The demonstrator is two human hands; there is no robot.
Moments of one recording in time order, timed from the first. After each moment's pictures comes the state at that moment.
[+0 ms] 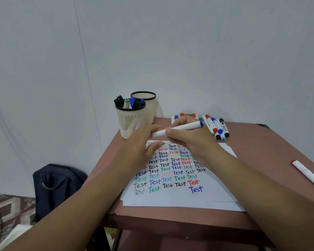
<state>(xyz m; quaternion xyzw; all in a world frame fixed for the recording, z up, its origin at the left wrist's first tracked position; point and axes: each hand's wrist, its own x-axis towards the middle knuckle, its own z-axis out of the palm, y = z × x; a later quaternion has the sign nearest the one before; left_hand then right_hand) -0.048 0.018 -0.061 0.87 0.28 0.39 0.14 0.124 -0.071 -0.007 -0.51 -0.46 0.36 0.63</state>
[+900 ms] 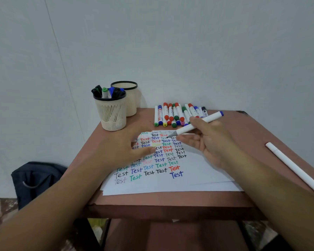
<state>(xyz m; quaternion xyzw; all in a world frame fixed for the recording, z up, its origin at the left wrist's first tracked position) -0.050 -0.002 -0.044 0.91 0.29 0.23 0.18 0.168 -0.136 -0.012 -0.50 -0.27 0.43 0.70</state>
